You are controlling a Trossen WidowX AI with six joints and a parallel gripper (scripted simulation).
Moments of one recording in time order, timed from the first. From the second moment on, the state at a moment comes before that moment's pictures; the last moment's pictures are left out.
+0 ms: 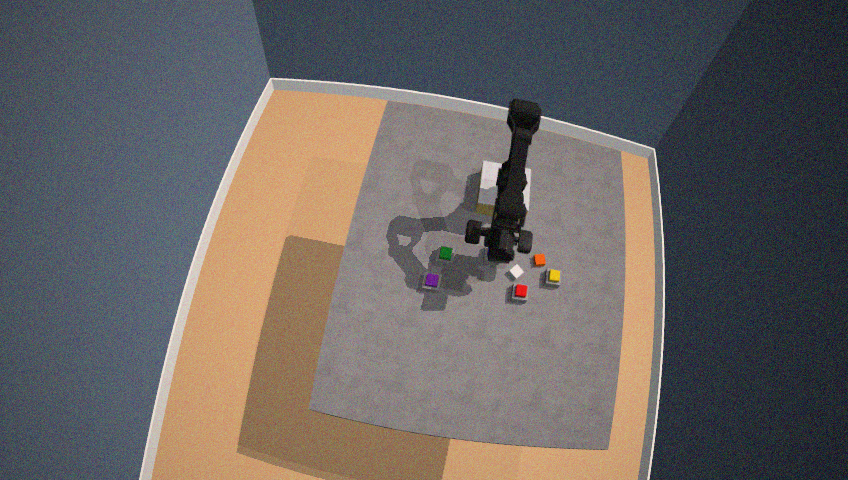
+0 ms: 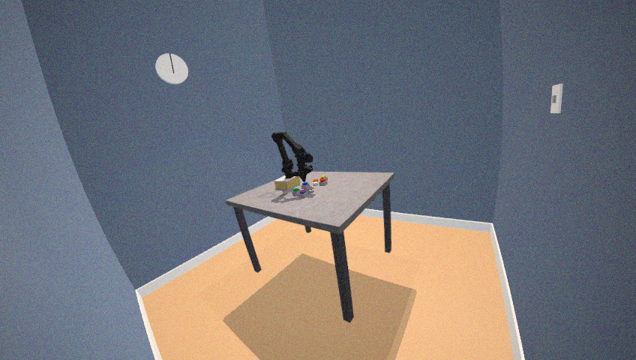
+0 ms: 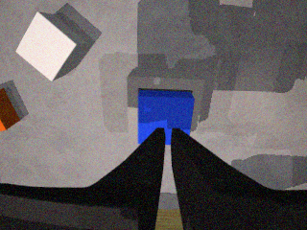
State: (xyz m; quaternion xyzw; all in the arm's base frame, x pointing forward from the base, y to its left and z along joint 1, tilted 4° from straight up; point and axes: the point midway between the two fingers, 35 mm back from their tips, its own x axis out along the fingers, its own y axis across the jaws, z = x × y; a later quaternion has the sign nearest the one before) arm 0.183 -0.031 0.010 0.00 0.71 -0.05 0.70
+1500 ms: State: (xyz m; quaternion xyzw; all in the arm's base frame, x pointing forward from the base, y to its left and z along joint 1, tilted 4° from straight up) arm 0.237 0.165 0.014 0.00 0.71 -0.04 0.70
